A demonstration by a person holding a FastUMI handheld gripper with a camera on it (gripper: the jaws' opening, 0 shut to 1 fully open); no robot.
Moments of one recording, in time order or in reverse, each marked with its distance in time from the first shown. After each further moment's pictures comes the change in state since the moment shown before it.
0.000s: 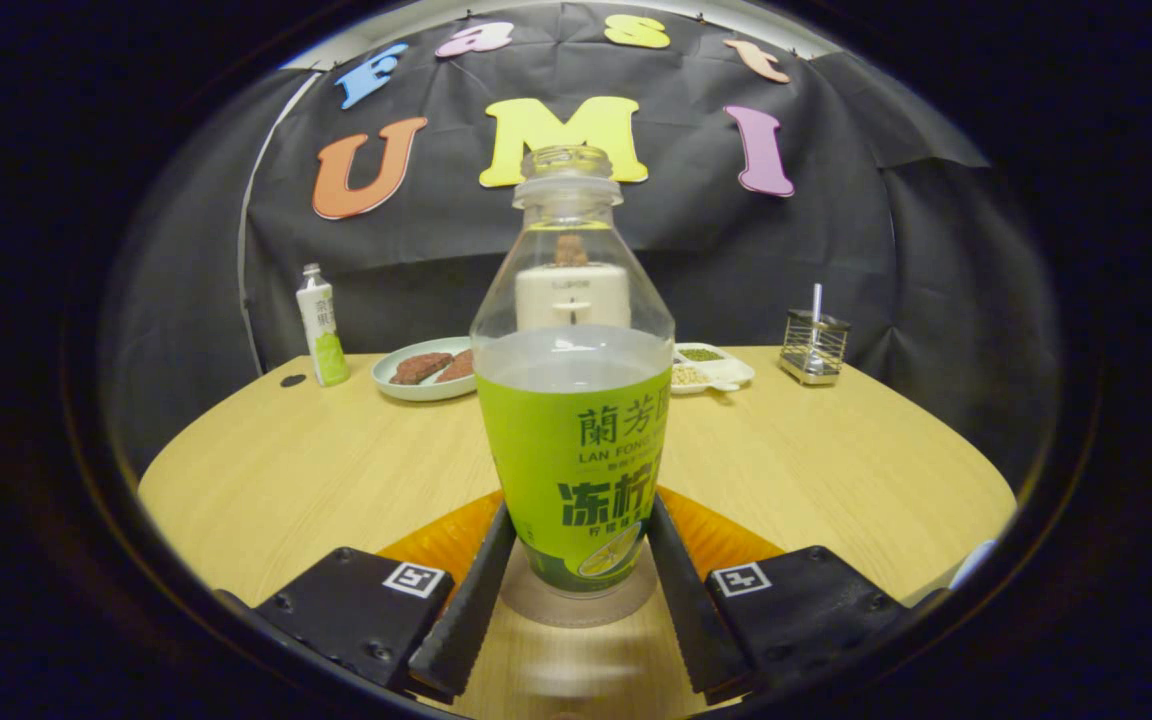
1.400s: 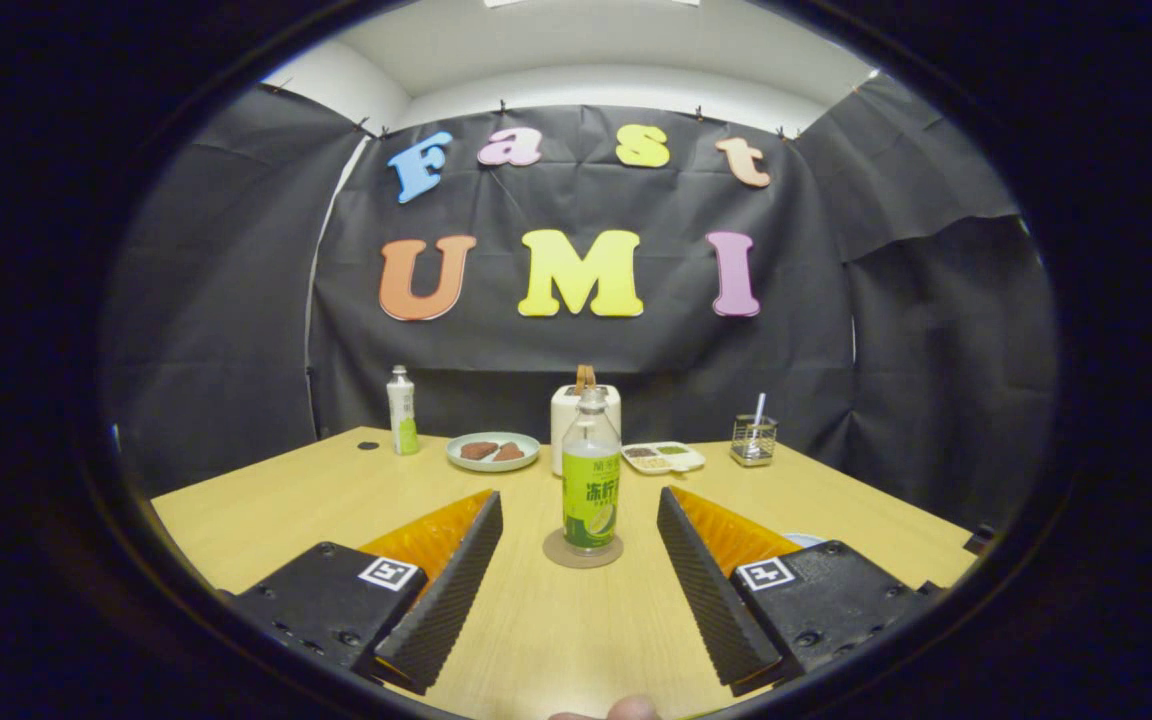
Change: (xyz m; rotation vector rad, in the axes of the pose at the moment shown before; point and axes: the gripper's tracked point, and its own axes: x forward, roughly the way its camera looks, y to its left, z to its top) arm -0.231 -0.004 0.004 -0.054 -0.346 0.022
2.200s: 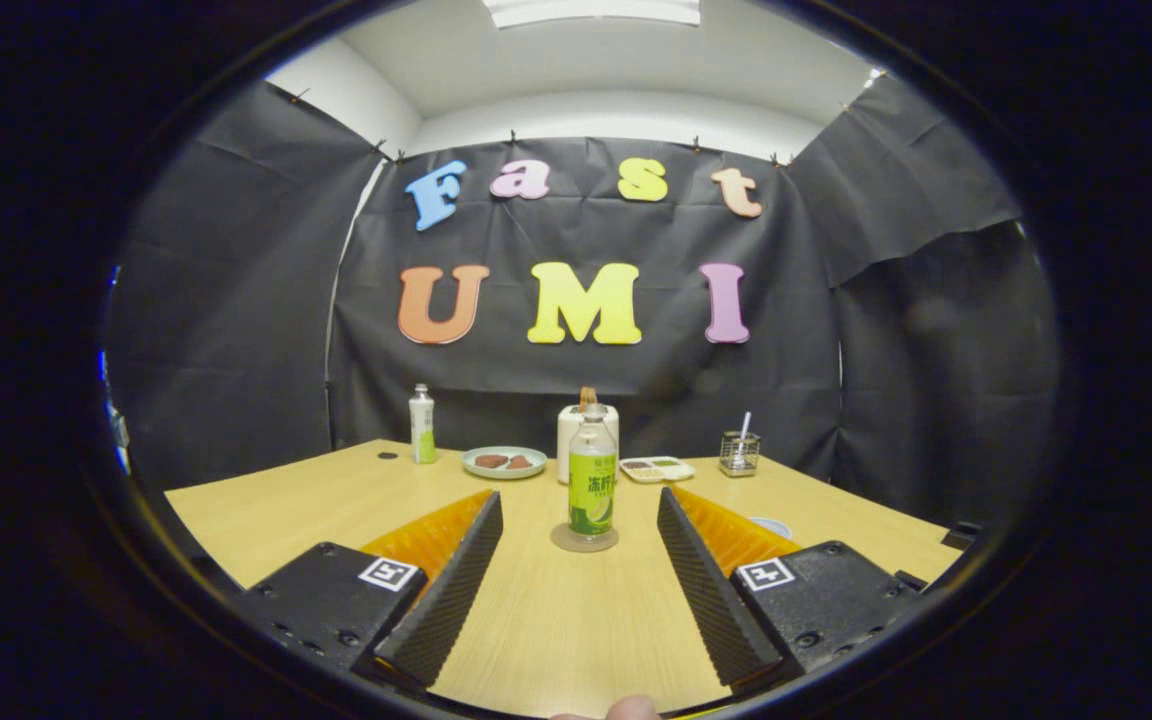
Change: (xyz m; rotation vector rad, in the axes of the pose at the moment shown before) arm -0.068 0.003 -0.011 0.010 -0.069 0.013
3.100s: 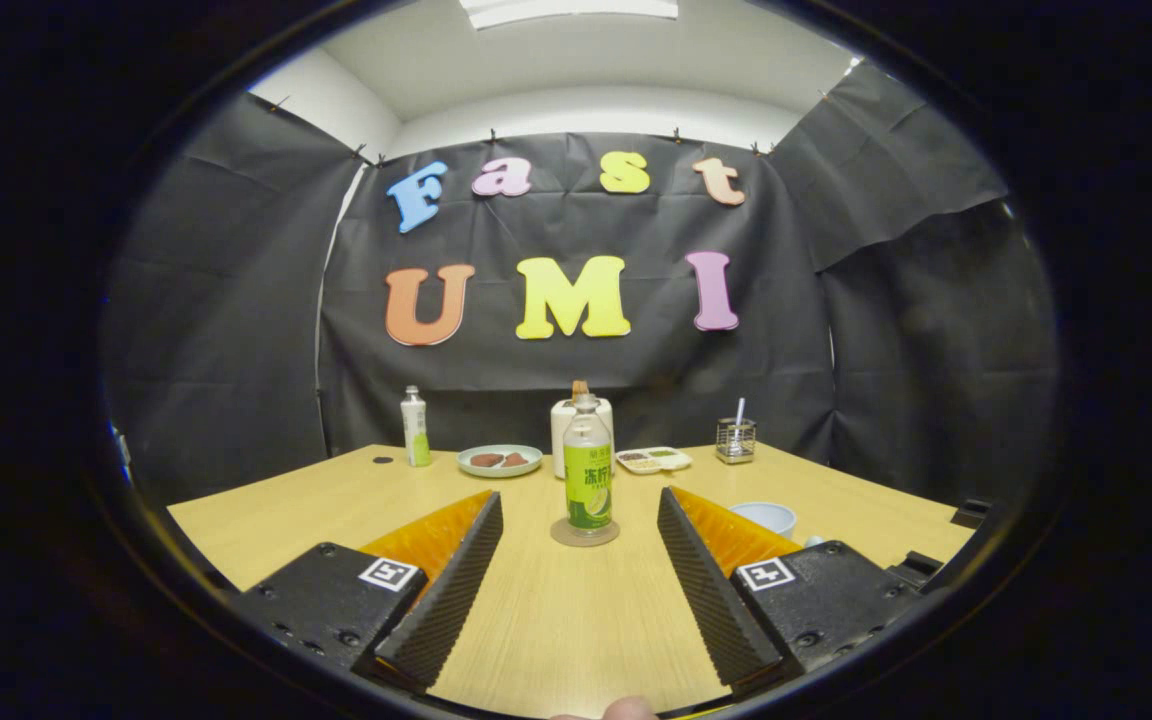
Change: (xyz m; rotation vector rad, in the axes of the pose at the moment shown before) arm 0.007 0.001 -0.007 0.058 0.011 -0.019
